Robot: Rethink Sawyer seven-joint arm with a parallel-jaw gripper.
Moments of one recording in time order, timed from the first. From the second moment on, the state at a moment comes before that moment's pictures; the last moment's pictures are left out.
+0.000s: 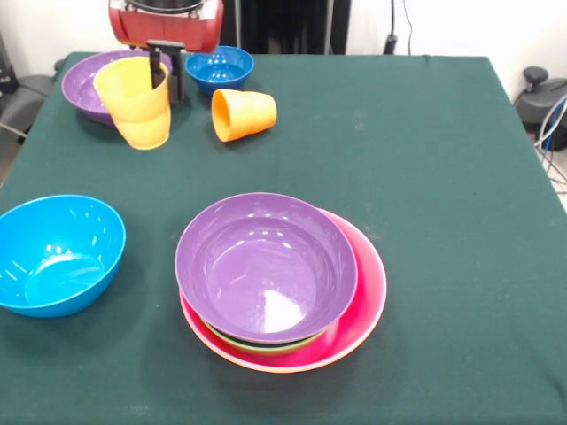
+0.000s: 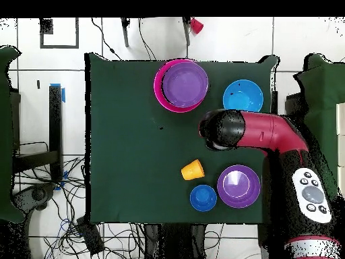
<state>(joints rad) -0.55 -0.70 0.24 1.53 -0.39 0.78 1.66</state>
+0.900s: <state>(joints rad) -0.37 -0.57 0.18 1.16 -0.36 0.95 1.66</state>
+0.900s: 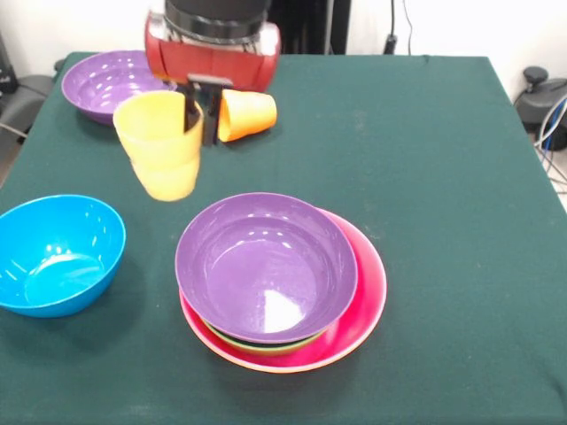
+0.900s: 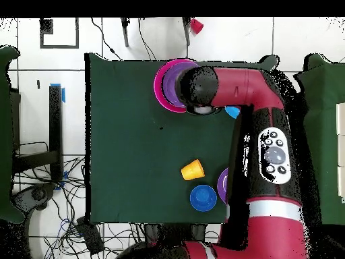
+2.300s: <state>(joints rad) -0.18 -0.30 0.05 0.92 -0.23 1.04 1.95</state>
